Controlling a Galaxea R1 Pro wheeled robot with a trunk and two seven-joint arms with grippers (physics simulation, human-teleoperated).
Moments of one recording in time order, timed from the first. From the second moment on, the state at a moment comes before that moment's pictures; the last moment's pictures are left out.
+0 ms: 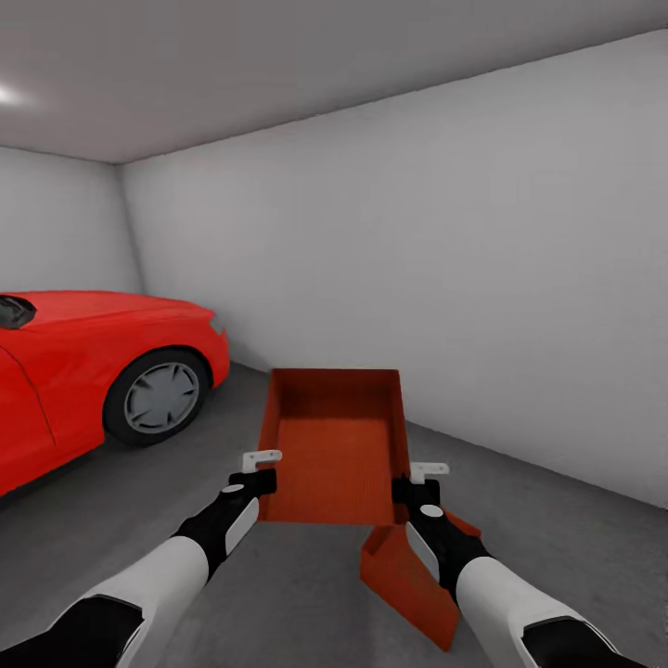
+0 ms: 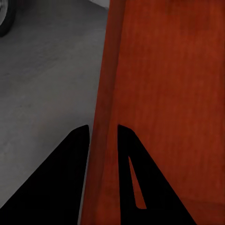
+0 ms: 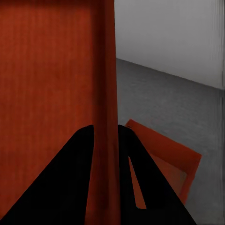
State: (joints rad) left arm -0.82 -0.09 -0.20 -0.32 0.27 0.07 0.20; right arm -0.76 0.12 0.13 -0.30 -0.08 -0.10 -0.24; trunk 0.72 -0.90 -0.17
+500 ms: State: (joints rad) left arm -0.82 -0.09 -0.19 -0.32 0.27 0.06 0.19; right arm -0.76 0.12 0.13 -0.30 -0.08 -0.10 -0.24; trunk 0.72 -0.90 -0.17
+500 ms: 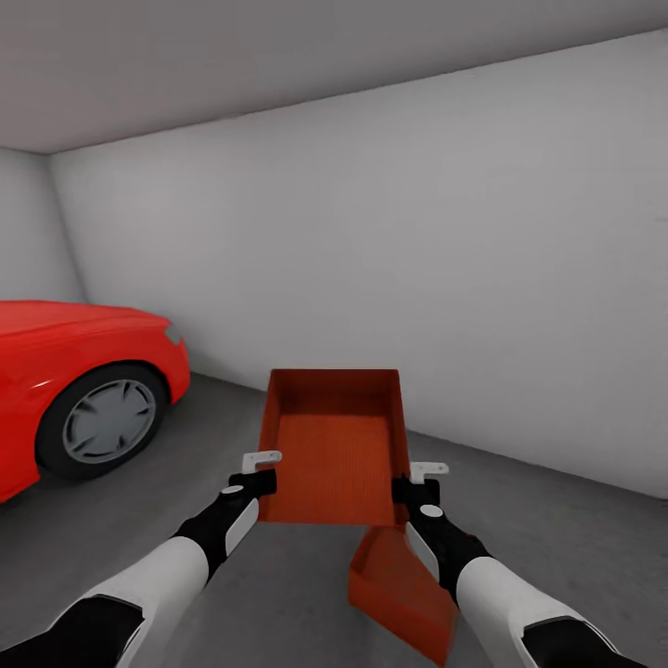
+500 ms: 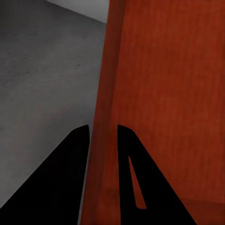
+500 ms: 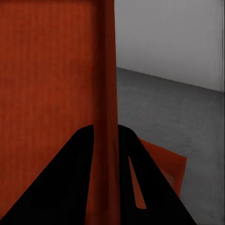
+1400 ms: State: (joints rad) left arm -0.82 -0.09 -0.19 -0.32 0.27 0.06 0.19; right arm -0.76 0.12 0.14 -0.30 -0.08 -0.10 -0.24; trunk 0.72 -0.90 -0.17
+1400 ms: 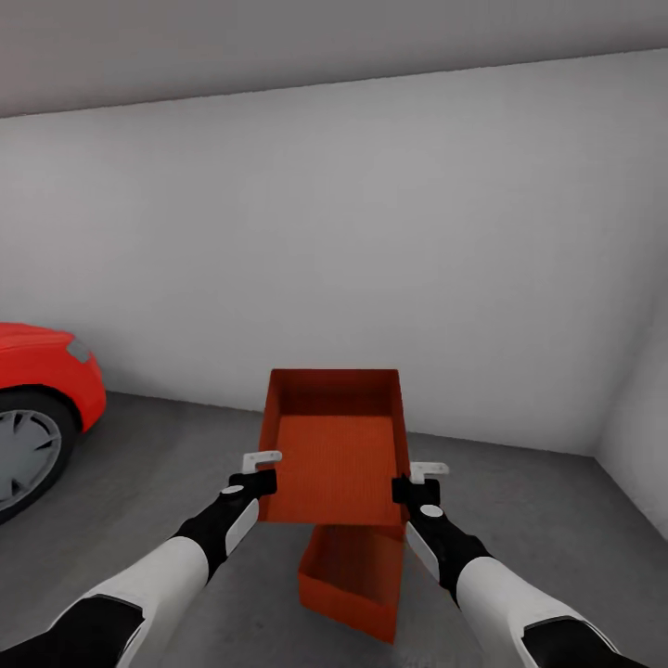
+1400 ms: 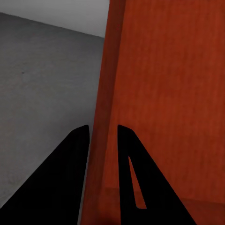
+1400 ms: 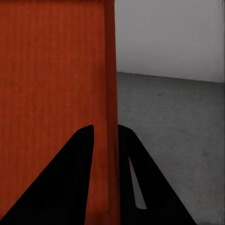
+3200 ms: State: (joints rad) left arm -0.82 -0.09 -0.19 -0.32 0.27 0.07 0.20; right arm -0.76 0.11 0.14 -0.30 -0.08 -0.10 -0.24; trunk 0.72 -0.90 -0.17
